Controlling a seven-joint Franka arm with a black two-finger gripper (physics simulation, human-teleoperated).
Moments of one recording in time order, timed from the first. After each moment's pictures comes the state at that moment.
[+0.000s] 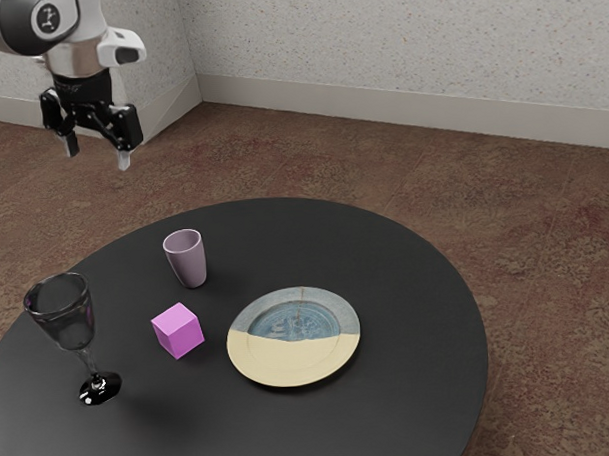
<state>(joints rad) -0.10 -0.08 0.19 -1.66 0.19 1.57 -0.06</state>
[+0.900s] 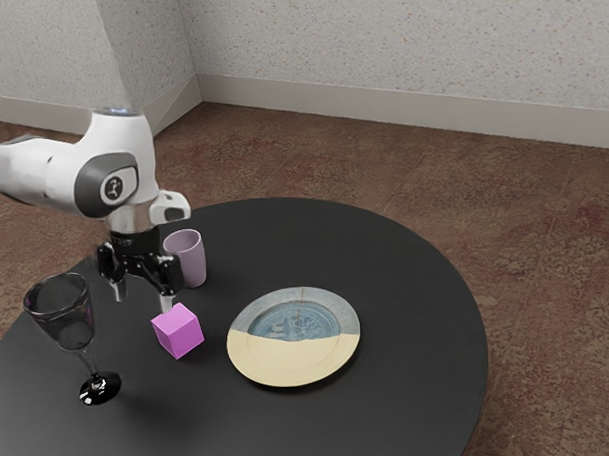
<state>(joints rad) -0.08 0.01 0.19 -2.17 0.07 1.98 -0.04</state>
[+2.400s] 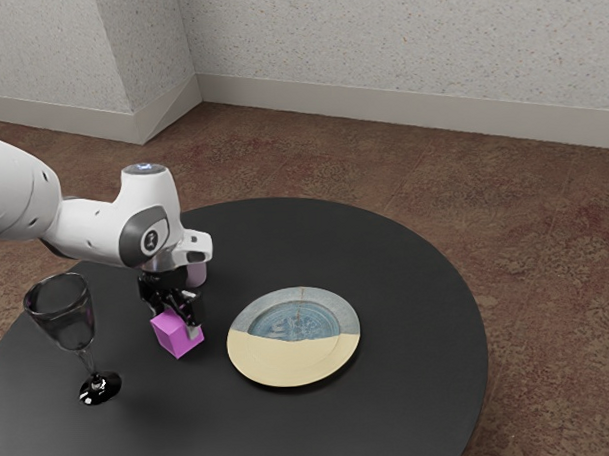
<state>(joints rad) -0.03 0.31 0.17 -2.12 -0.02 2.31 0.28</state>
